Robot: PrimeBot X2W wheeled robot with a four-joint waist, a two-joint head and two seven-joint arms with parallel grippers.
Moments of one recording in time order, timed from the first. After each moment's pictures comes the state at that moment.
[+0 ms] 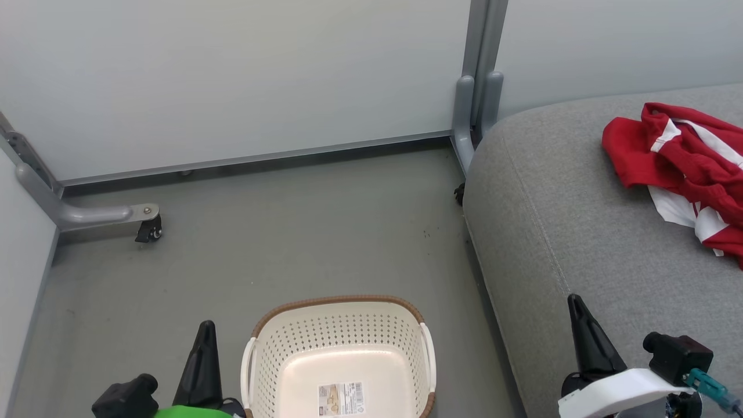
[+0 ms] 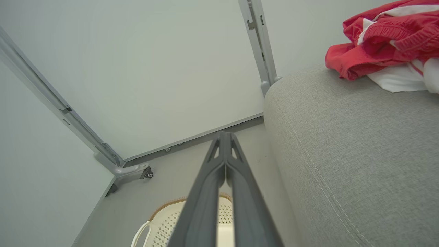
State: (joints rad) left arm 0.12 0.06 -0.11 0.11 -0.50 -0.04 -0.20; right arm 0.10 -0.07 0.08 0.12 0.43 0.13 -0.20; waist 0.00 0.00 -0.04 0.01
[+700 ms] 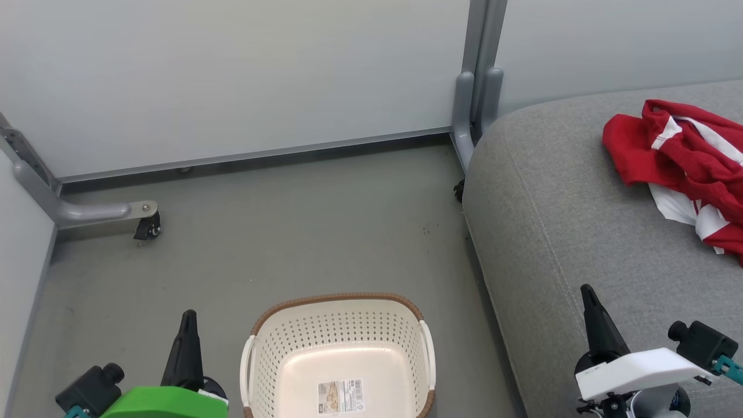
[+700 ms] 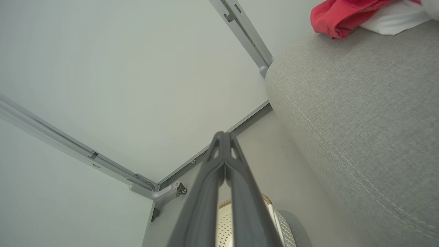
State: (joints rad) left arm 0.06 0.07 -0.07 0.15 -0.83 -0.06 -0.13; right arm 0.05 -0.08 0.05 0.15 0.78 0.13 -0.13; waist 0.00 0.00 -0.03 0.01
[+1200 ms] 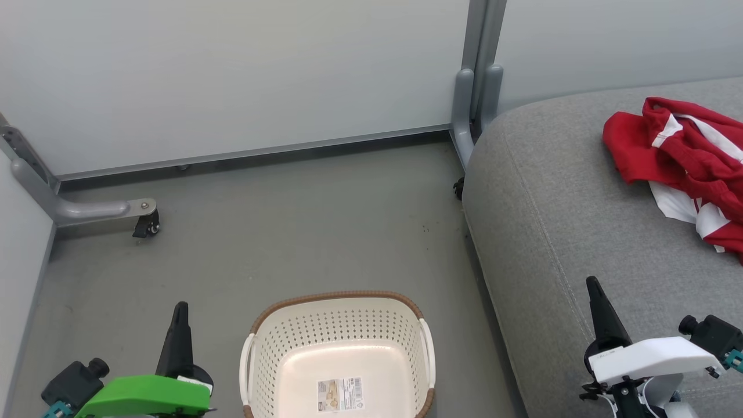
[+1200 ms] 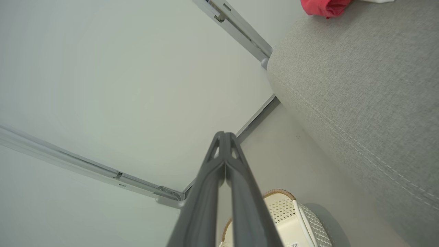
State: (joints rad) left arm 0.03 0.08 -0.04 0.17 -1.02 -0.08 -0.09; right arm 0.01 -0.08 0.02 0.17 0.98 0.13 -0.09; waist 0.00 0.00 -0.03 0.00
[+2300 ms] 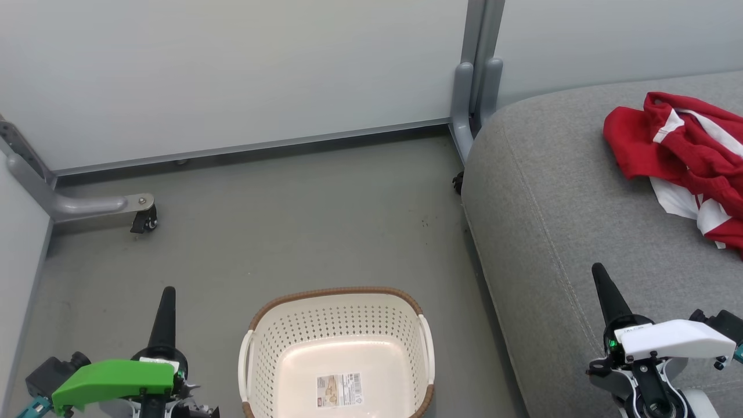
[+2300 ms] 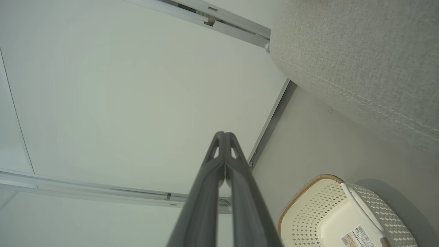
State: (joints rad) left arm -0.03 0.08 0.01 0.21 -1.34 -0.11 0.00; right arm -0.05 -0.08 -0.03 0.21 1.32 0.13 0.00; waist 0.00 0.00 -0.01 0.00
